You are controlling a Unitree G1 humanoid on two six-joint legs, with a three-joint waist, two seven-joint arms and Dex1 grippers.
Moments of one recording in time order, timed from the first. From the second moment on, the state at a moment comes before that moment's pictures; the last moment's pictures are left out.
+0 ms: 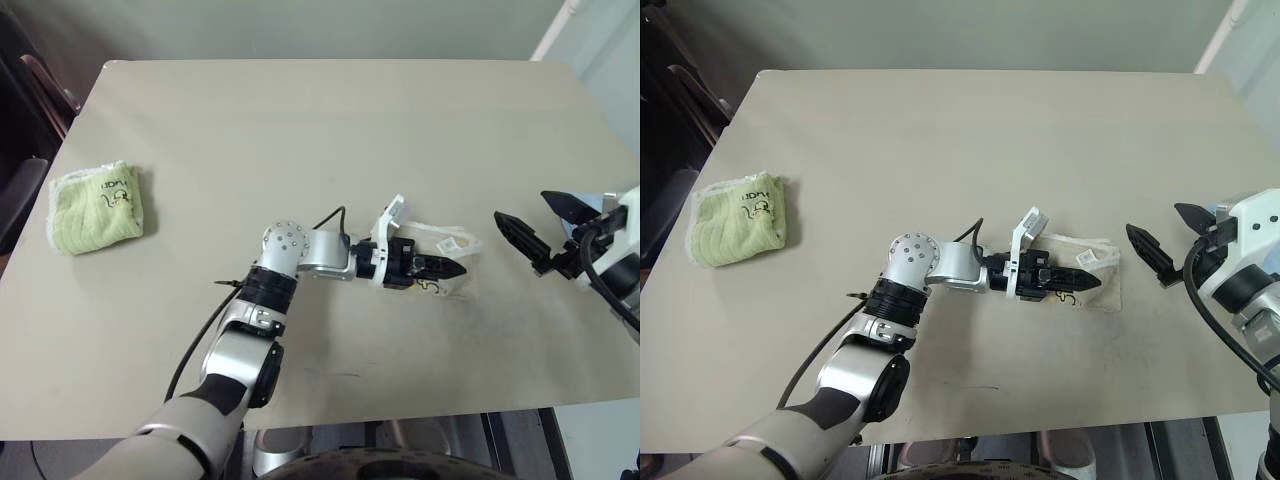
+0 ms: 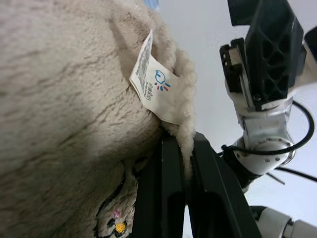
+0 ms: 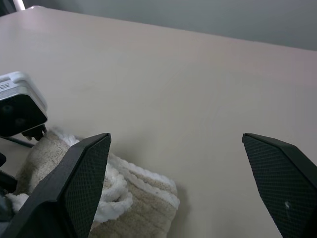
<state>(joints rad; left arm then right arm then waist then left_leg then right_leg) -0.80 0.01 -0.11 0.45 -1.33 1.37 -0.22 0.01 -0.68 -0.53 -0.64 0.70 0.82 0.48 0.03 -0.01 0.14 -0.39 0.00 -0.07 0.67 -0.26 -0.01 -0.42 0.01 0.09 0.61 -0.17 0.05</state>
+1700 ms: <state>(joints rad) -0.52 0.13 -0.32 0.32 -0.37 0.14 -1.18 -0.01 -0.34 -0.13 -0.43 0.52 0.48 0.36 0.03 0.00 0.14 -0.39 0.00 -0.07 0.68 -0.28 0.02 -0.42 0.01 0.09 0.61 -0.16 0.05</state>
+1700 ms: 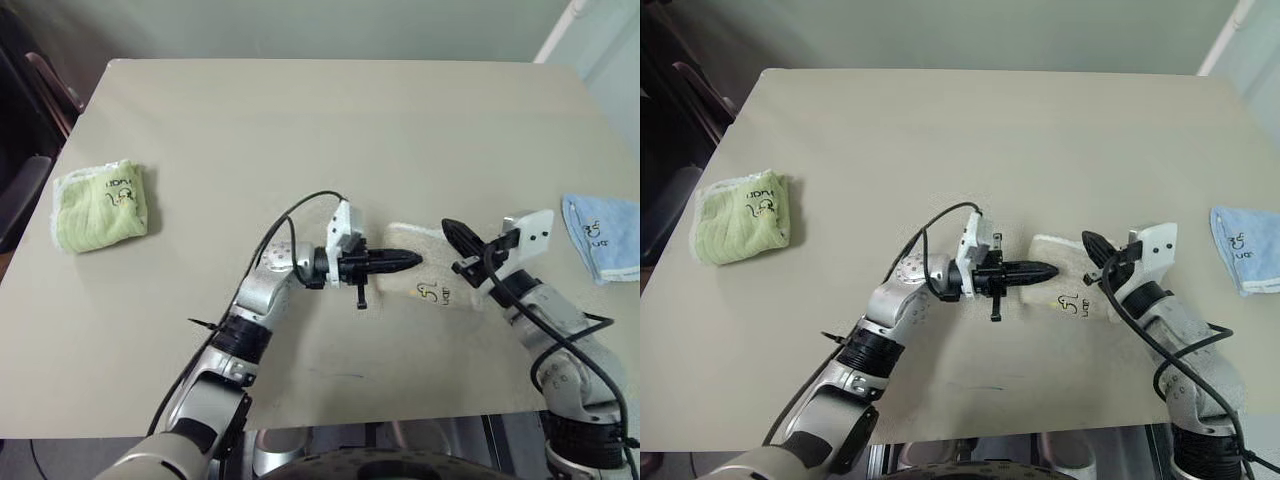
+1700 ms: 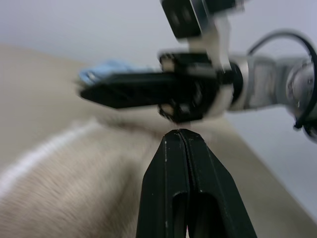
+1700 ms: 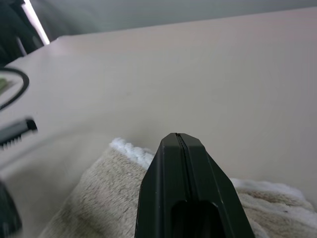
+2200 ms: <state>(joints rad) -0.59 0.05 -0.34 0.63 -0.14 -0.11 -1.07 -0.10 -0.28 -0.02 0.02 0.26 0.09 0.42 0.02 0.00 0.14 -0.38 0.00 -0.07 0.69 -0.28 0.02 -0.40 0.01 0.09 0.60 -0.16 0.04</state>
